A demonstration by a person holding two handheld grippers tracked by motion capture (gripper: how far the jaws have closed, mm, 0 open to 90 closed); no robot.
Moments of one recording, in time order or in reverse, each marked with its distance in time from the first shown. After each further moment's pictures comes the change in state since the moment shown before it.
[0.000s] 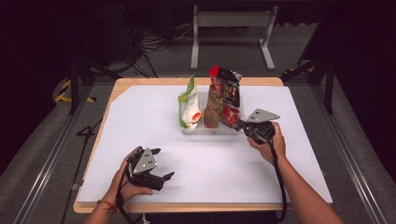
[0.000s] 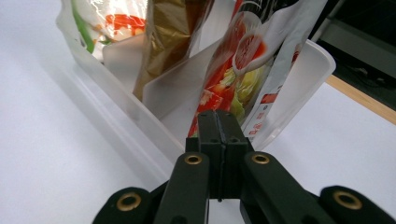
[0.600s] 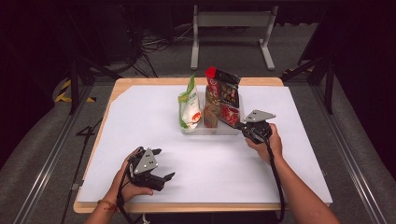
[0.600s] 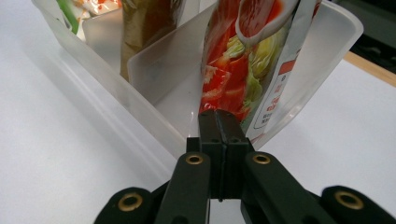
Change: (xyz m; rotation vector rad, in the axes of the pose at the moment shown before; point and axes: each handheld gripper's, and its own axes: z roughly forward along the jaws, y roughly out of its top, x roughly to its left) left arm -0.001 0.000 0.003 0.008 -0.006 0.000; right arm -0.003 -0.010 0.019 0.055 0.026 0.053
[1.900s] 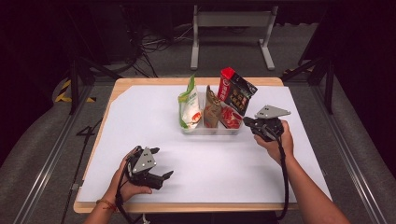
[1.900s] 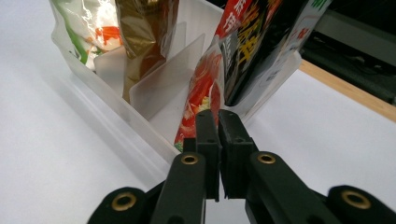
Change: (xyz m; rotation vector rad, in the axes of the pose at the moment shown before) left arm 0.004 -0.002 -0.002 0.003 0.020 -0.009; right arm -0.008 0.014 -0.043 -0.053 -0.026 0.010
